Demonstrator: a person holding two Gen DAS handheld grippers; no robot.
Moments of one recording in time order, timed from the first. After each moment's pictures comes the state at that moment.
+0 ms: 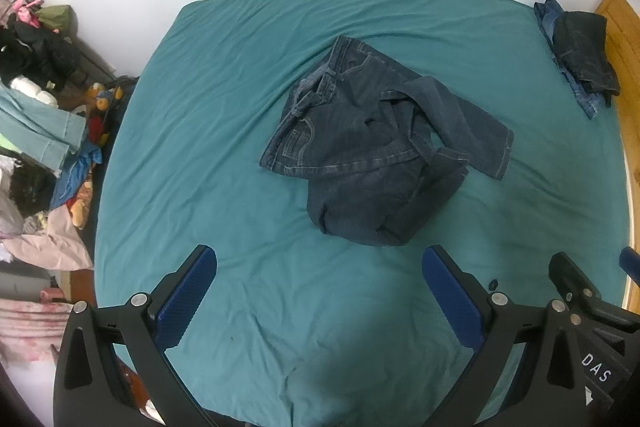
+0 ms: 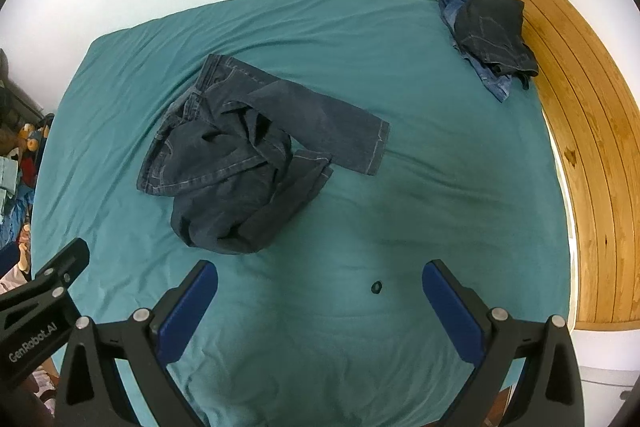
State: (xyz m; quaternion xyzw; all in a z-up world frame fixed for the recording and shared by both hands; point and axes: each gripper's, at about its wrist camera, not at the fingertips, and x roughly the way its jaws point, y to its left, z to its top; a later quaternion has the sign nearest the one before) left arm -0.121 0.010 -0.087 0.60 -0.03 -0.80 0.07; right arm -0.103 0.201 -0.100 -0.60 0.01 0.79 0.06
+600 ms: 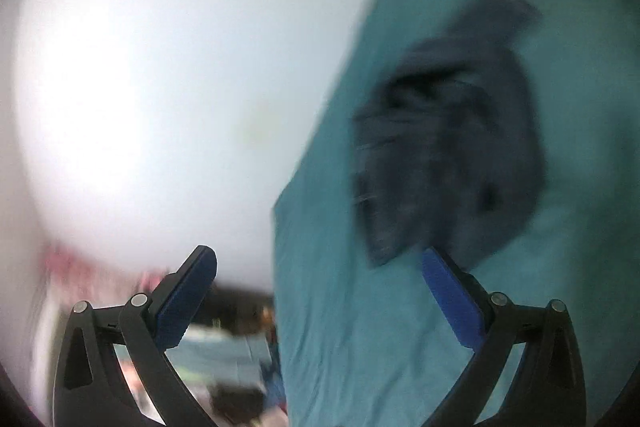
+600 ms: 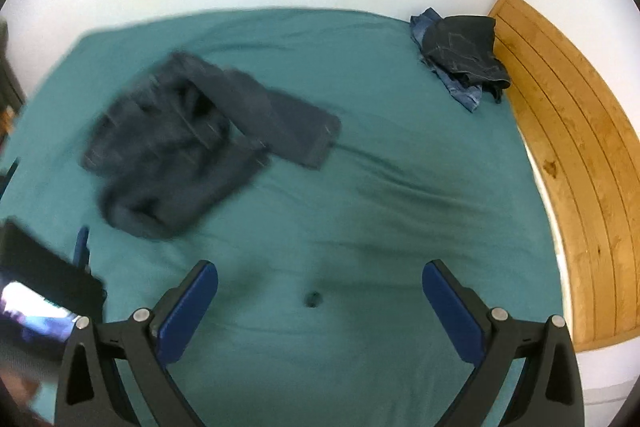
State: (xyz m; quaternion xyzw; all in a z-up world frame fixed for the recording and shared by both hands) left arm -0.025 0.150 -0.342 0.28 -0.57 -0.77 0.07; right arm -0.020 0.287 -0.232 -0.52 -0.07 0.84 0.09
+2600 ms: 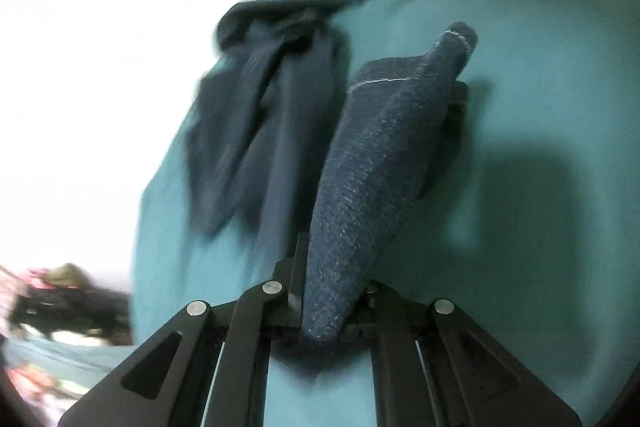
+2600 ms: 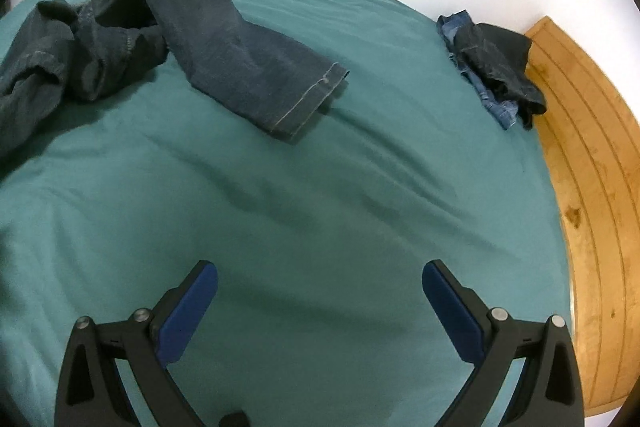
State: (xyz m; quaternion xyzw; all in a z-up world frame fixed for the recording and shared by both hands) left arm 0.040 -0.017 -0.426 0.40 -0.48 -0.77 -0.06; right arm -0.113 0.335 -0.436 -0.51 -0.16 0.84 0.08
